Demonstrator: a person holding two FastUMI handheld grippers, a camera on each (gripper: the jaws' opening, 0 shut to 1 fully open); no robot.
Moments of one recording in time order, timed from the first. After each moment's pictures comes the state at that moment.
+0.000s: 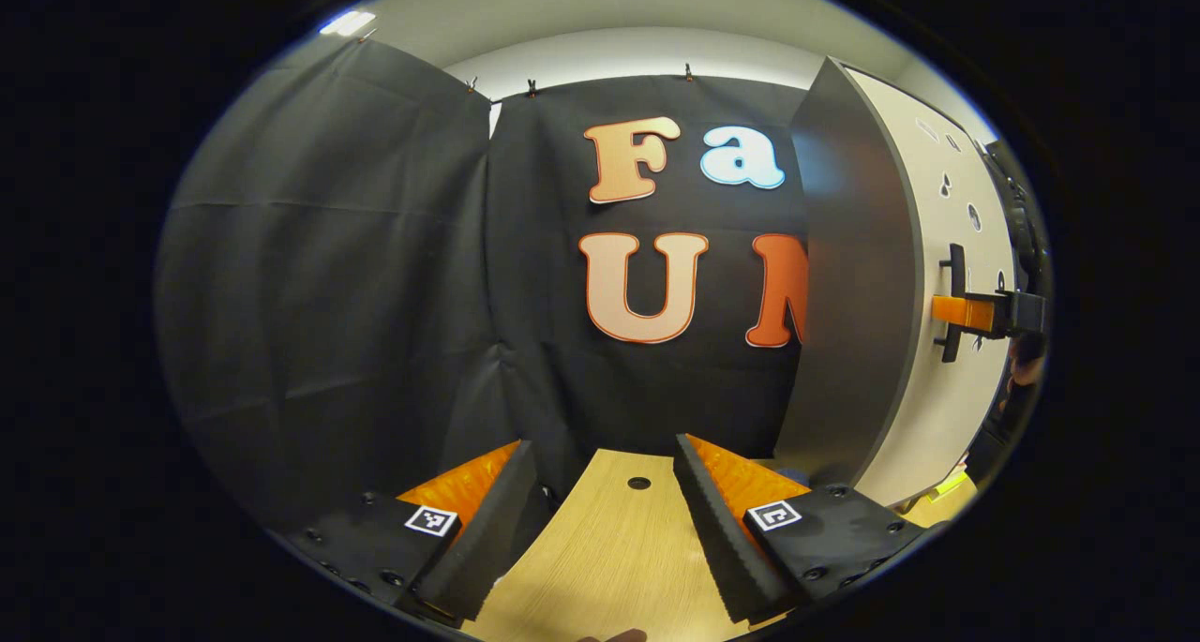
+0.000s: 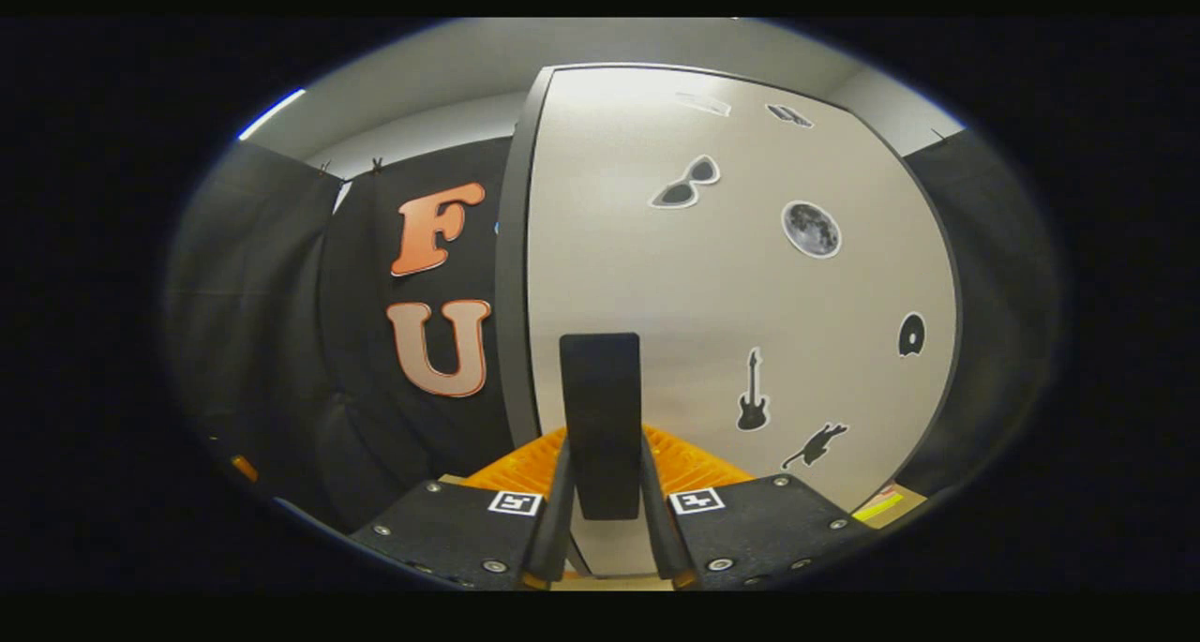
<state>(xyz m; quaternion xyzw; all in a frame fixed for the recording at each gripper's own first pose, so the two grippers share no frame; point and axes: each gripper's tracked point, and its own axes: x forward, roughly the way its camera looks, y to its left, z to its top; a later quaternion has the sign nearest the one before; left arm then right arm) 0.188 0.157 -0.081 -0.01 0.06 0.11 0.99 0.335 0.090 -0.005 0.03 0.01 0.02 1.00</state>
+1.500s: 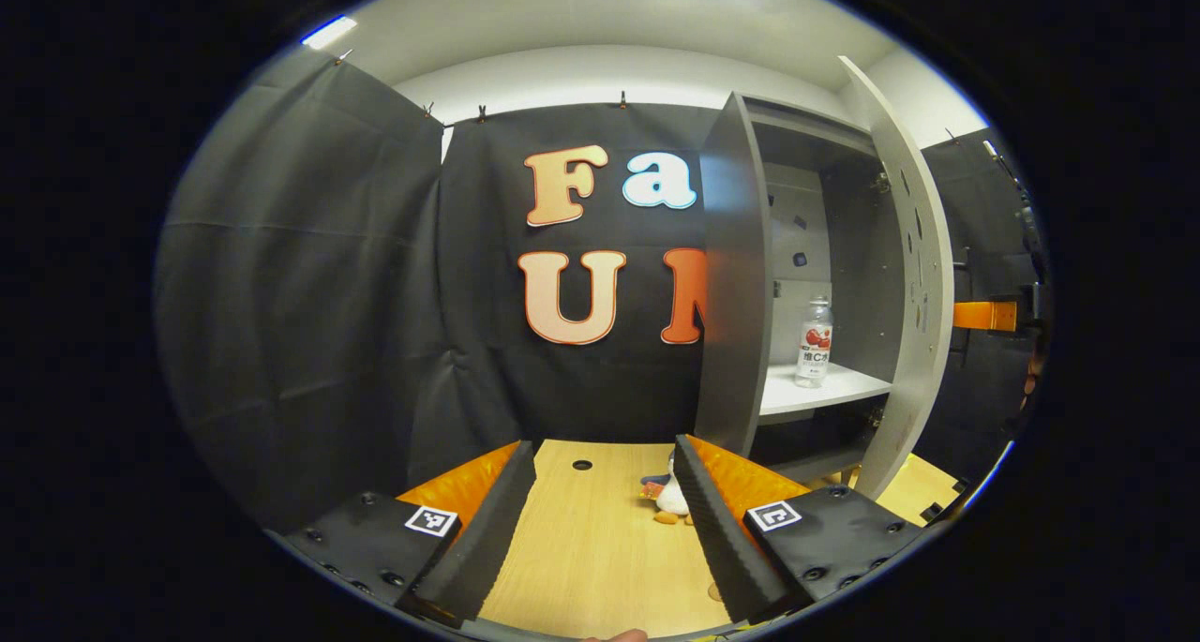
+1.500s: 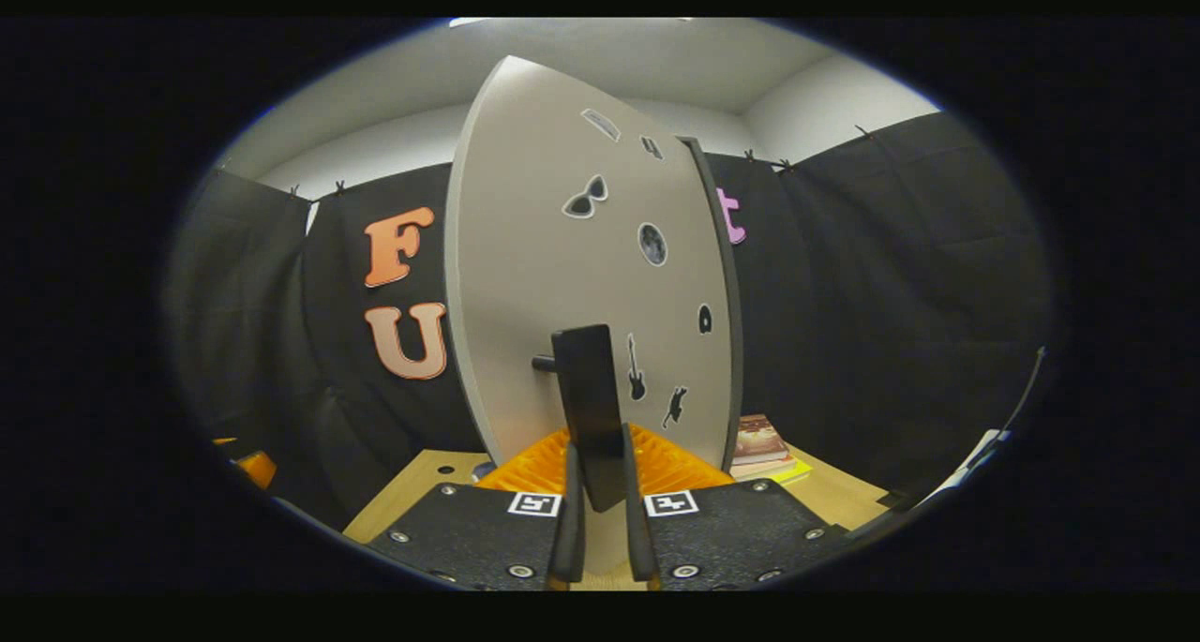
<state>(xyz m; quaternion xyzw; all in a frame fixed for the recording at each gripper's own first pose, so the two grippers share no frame) 0.050 0.060 -0.055 0.00 0.04 0.02 1.00 0.097 -0.054 -0.007 0.06 0.03 -0.05 1.00</state>
